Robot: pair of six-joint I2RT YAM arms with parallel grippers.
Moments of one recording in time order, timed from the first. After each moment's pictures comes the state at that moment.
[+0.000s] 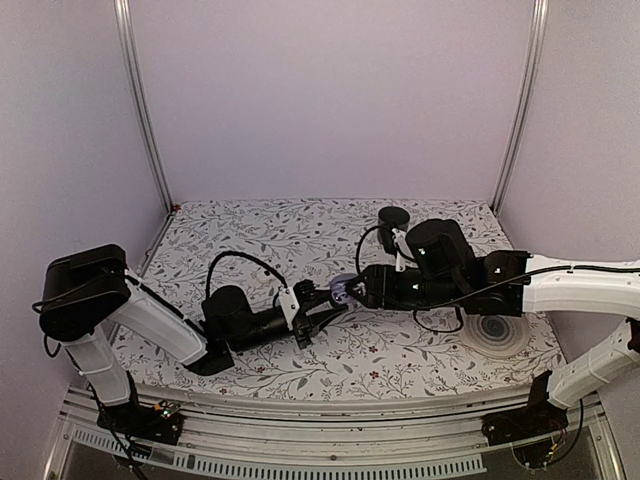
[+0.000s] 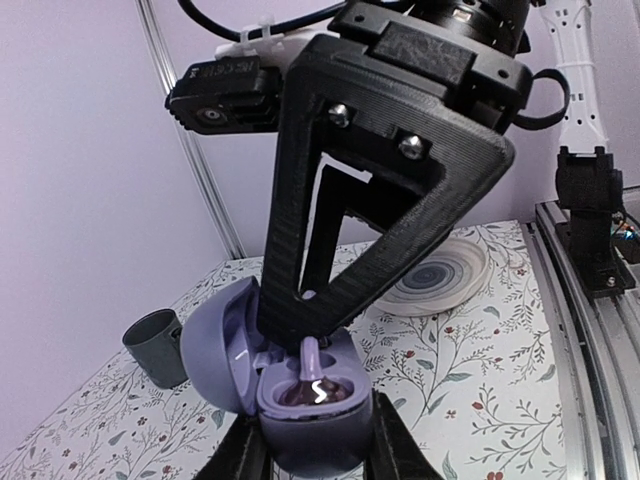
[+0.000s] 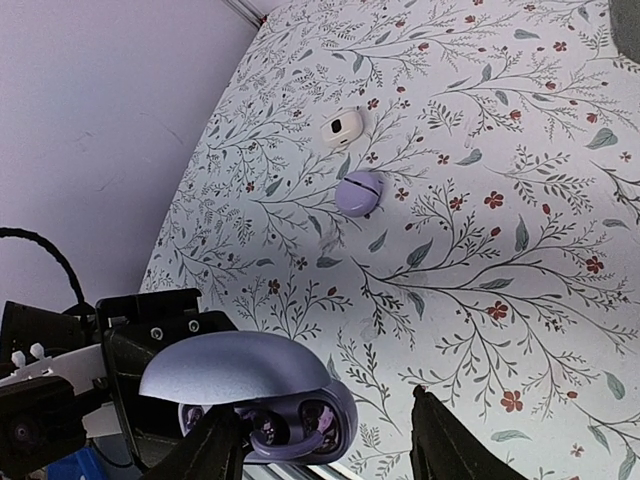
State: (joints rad) left arm -1.08 1.75 0.55 1.31 0.10 0.30; right arm 1.06 1.34 0.99 -0.23 0.10 0.82
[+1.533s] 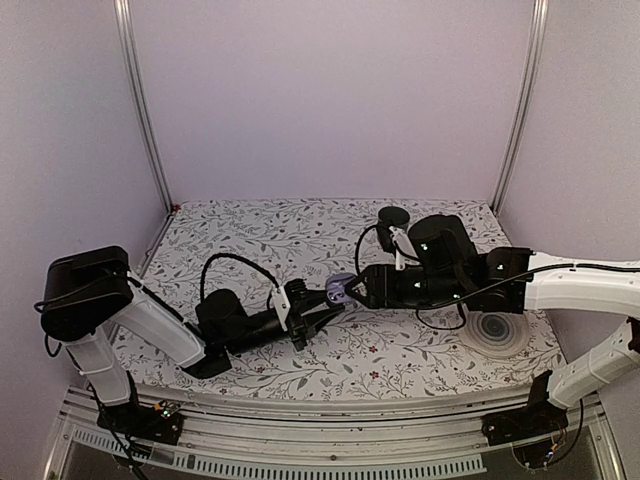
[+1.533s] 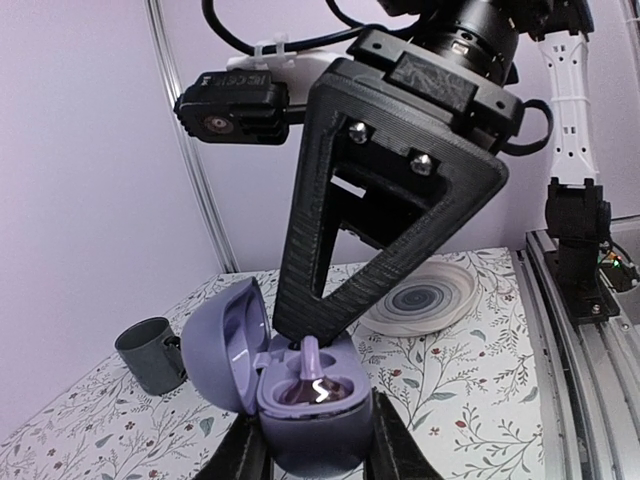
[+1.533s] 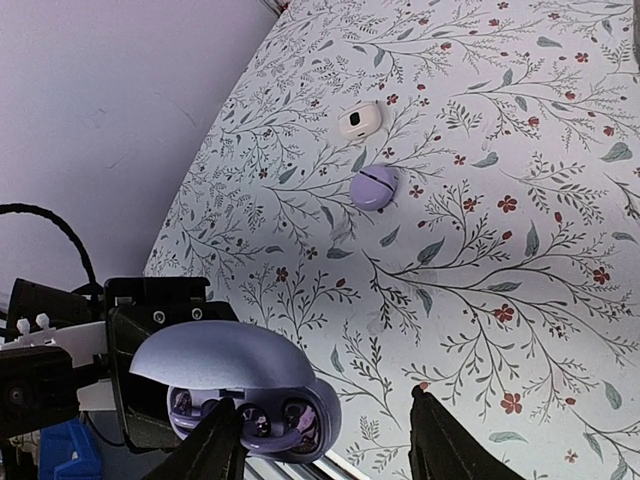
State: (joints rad) left arm -1.08 1.76 0.52 1.41 0.12 0.23; right arm 1.05 1.33 1.00 -0.24 0.05 0.76
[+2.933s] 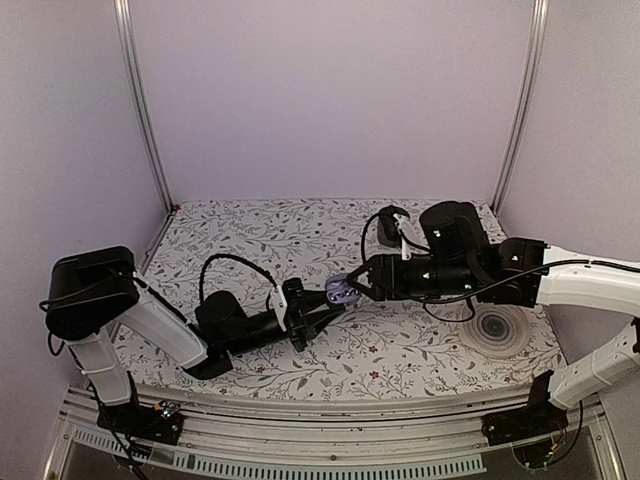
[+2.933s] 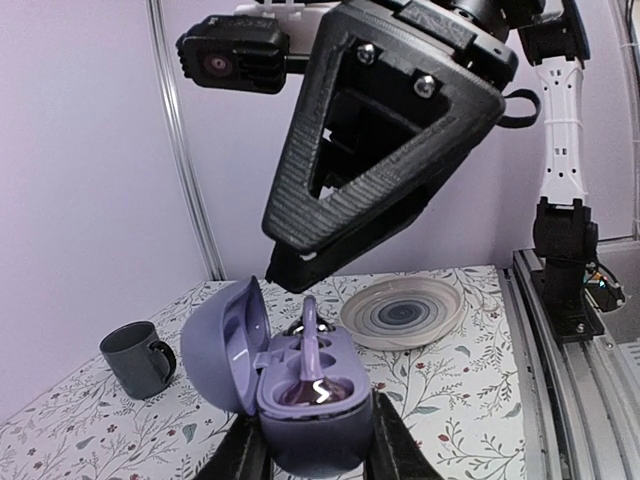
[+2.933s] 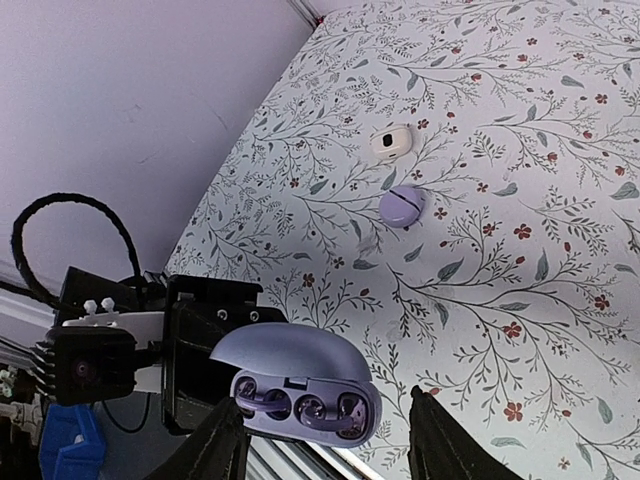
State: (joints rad) left arm -1.08 1.79 0.52 1.47 0.13 0.18; right arm 1.05 1.29 1.05 -0.29 0.02 0.70
